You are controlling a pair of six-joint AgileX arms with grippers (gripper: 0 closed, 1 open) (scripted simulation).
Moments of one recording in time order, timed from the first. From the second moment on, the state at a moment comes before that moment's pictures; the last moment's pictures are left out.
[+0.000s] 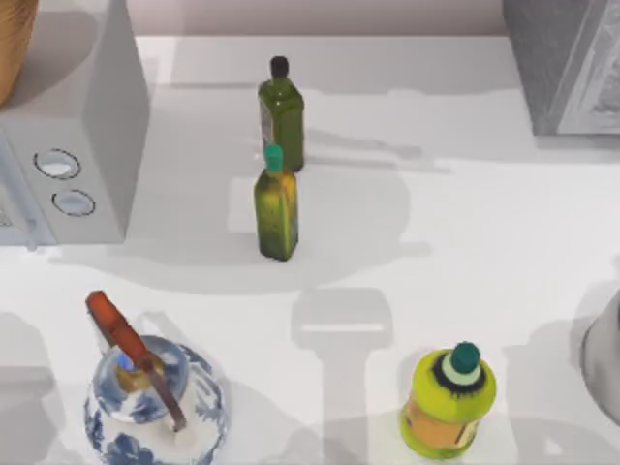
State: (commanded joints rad) left arm 0.64 1.50 1.02 -1.01 0.06 0.66; right arm 0.00 0.00 0.00 0.00 0.00 0.00
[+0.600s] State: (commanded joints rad) left arm 0.64 1.50 1.01 -0.99 0.06 0.66; right arm 0.00 0.00 0.00 0.00 0.00 0.00
